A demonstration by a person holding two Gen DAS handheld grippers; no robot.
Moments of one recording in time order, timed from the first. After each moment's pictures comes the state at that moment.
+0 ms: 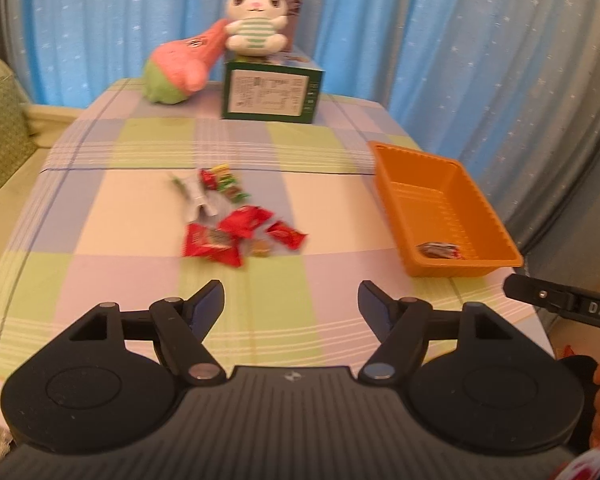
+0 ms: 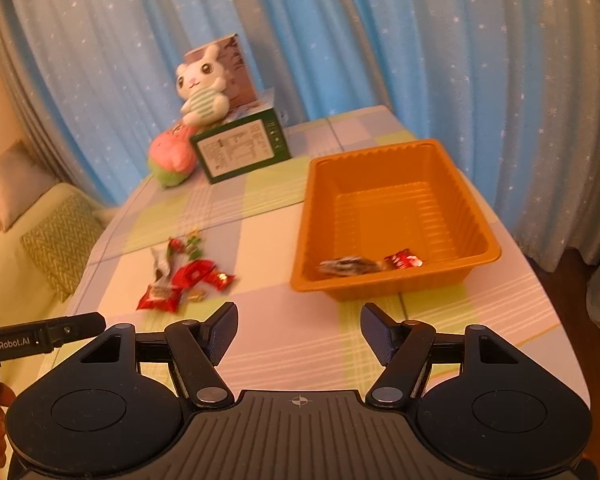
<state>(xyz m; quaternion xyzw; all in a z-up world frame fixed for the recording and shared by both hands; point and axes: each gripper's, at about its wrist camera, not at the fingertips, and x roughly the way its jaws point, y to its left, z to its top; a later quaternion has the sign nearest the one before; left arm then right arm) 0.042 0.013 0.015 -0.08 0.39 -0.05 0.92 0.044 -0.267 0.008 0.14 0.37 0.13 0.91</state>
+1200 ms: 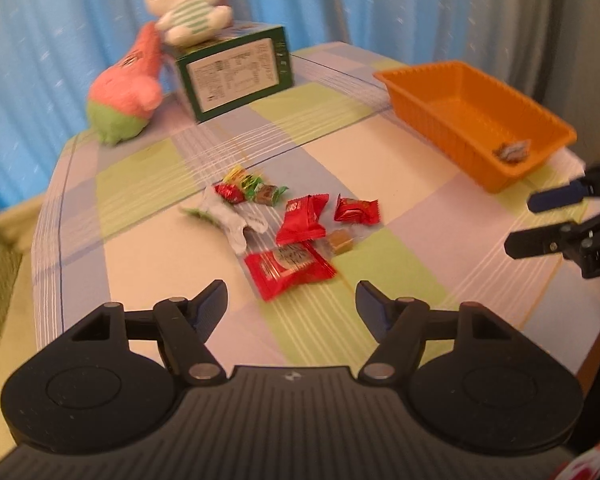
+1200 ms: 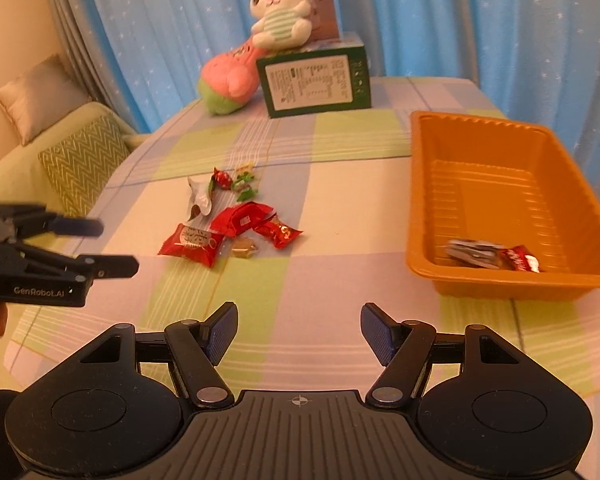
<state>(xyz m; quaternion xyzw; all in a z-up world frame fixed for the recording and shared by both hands) 0.133 0.063 -0.045 0.15 0.39 -0.16 0.89 0.107 -0.167 -0.059 0.05 0.41 0.20 0.89</state>
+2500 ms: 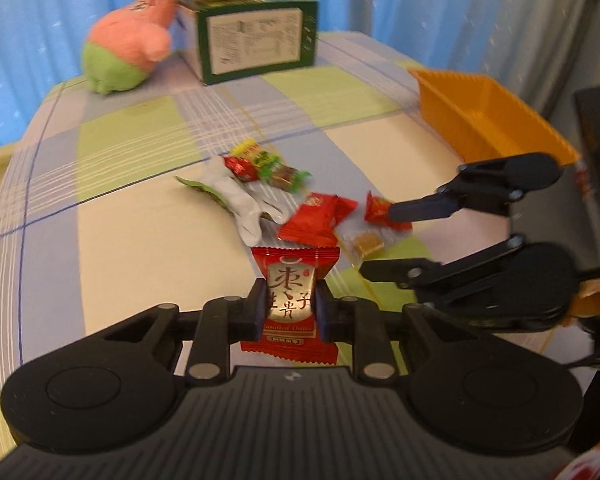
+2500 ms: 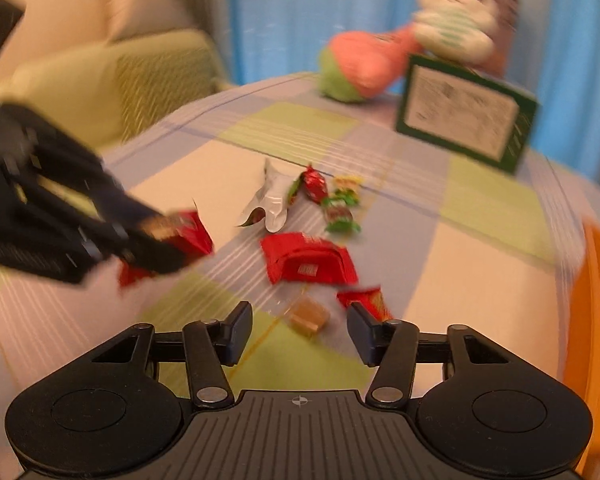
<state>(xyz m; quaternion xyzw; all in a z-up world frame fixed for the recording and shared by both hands) 0.170 0.104 -0.073 0.04 0.43 -0.16 0.89 0.194 -0.055 -0.119 -0.16 0.34 0.35 0.86</state>
